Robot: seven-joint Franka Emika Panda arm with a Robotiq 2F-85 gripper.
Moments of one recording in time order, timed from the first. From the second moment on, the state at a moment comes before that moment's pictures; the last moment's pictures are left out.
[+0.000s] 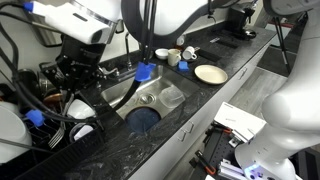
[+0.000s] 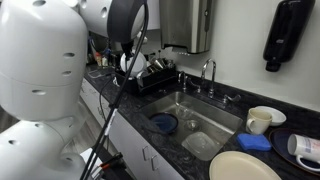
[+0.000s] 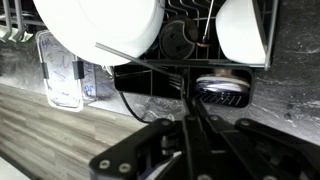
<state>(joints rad) -0.93 0.52 1.64 -2.02 -0.37 2.48 -2.19</state>
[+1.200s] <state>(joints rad) -0.71 0.51 1.49 -1.97 -0.39 2.48 -2.21</state>
